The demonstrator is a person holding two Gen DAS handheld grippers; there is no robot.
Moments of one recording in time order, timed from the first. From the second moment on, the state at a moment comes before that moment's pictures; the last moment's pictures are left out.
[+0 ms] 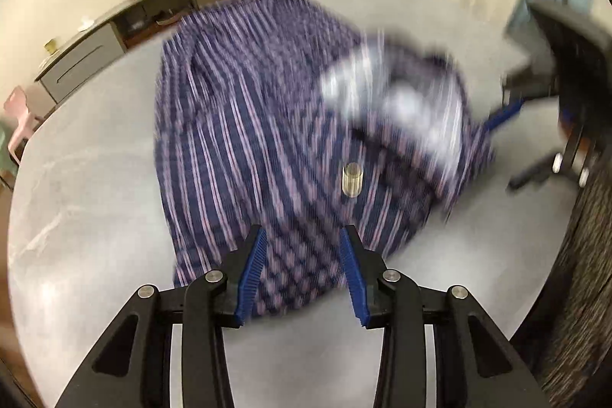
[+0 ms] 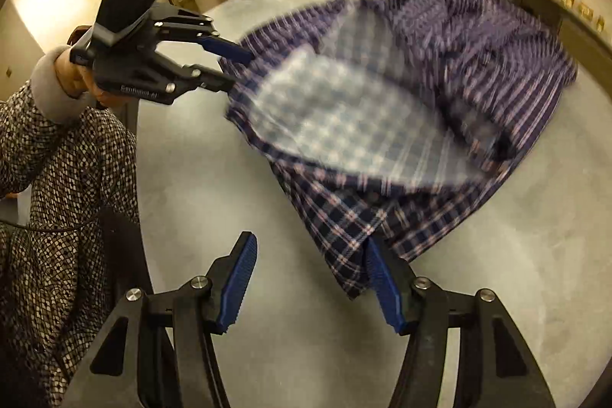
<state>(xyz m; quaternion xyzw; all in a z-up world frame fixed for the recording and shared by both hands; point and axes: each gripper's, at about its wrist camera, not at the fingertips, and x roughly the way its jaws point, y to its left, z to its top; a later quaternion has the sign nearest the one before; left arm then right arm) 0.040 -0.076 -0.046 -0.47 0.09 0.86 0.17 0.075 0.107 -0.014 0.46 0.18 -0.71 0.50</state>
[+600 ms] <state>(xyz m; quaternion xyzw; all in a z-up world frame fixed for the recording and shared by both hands) -0.054 -0.086 -0.035 -0.40 -0.03 0.91 0.08 -0.031 0.075 0.008 0.40 0.08 -0.84 0.35</state>
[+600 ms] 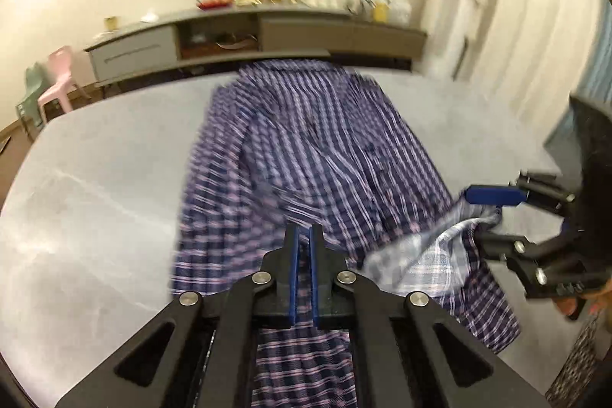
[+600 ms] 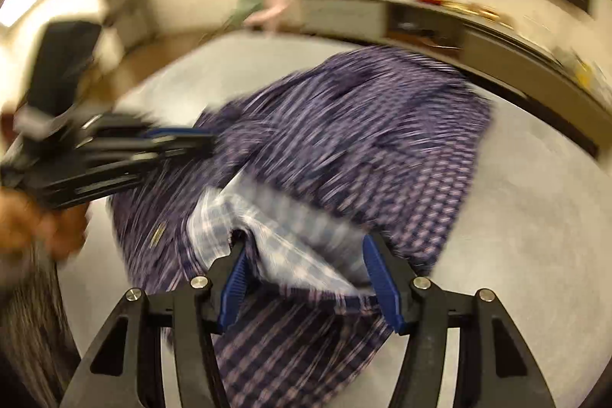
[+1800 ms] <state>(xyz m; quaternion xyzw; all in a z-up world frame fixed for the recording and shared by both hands) -0.063 -0.045 -0.053 -0.42 -0.02 0.89 0.17 -0.108 -0.016 -0.029 0.45 0.13 -0.84 0.27</state>
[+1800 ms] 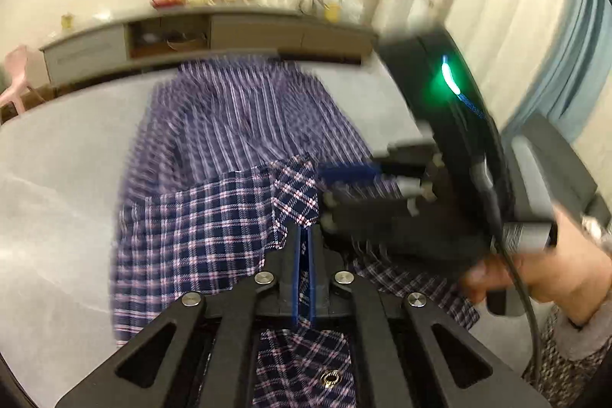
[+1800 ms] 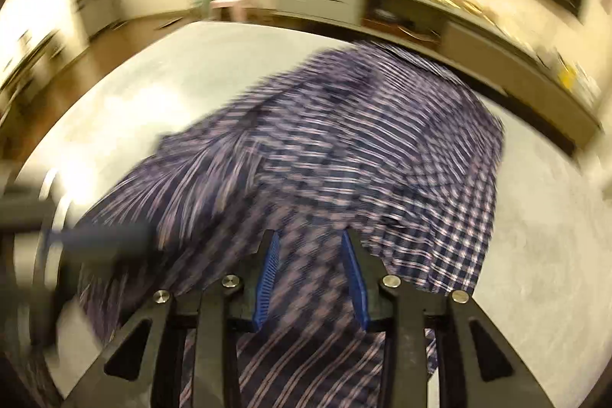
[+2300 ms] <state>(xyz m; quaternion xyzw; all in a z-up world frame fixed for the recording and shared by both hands) -0.060 -0.074 -0.087 -0.50 -0.04 0.85 0.17 -0.015 0.014 -0.060 0.52 0.23 -0.74 0.36</state>
